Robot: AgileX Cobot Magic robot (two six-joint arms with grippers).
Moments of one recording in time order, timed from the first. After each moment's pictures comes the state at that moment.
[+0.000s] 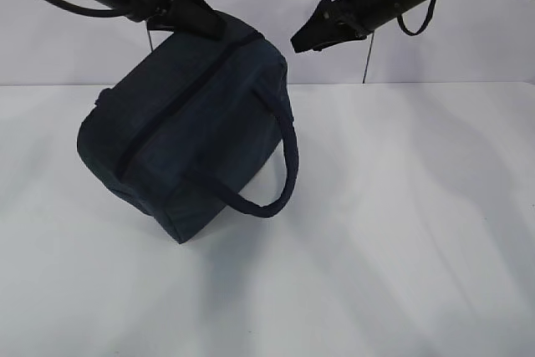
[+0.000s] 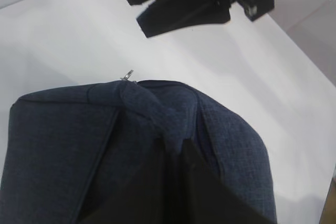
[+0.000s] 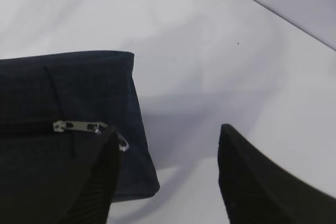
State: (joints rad) left arm -0.28 1.90 -1.63 -0.95 0.92 0.75; right arm 0.08 2.42 -2.35 0.84 1.22 -0.86
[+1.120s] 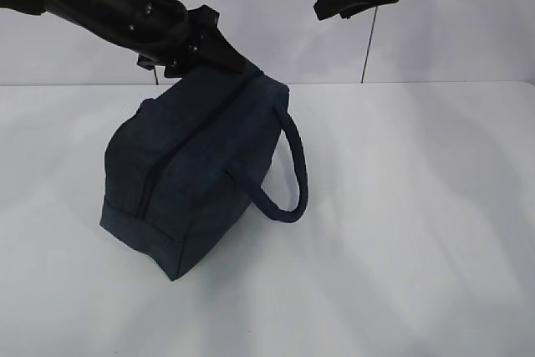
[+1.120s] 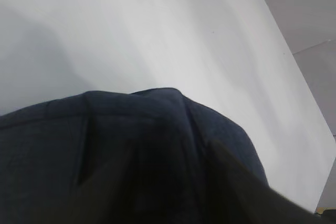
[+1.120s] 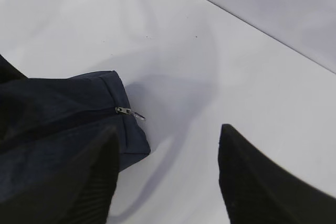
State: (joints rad) left arm -0.28 2.06 -1.64 -1.04 0.86 0.64; right arm 0.08 2.29 -2.35 0.65 1.24 -0.66
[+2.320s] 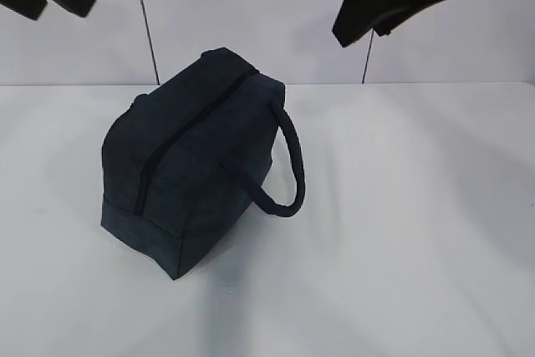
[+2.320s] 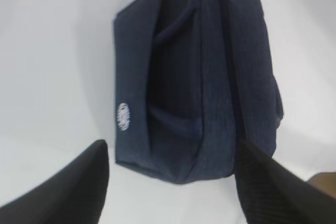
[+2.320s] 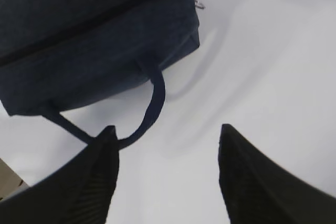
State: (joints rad) left arm -0.20 1.60 -1.64 -0.40 1.23 0.25; right arm 0.30 1.74 -1.79 0.29 1.25 -0.36
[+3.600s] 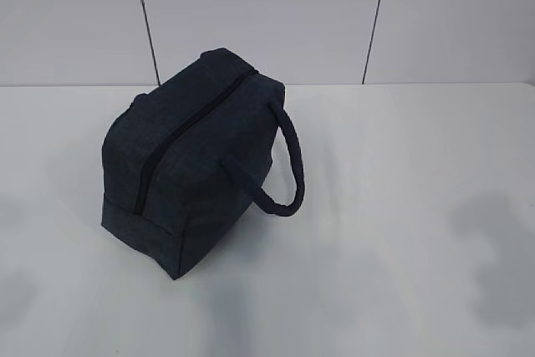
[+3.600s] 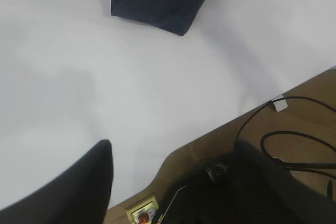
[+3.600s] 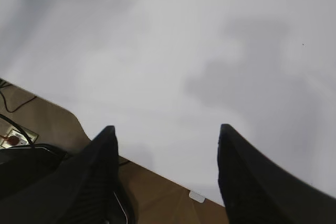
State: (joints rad) left arm -0.21 0.40 -0.65 -0.28 1.19 0.20; right arm 0.33 0.39 -0.68 0.00 1.20 -0.14
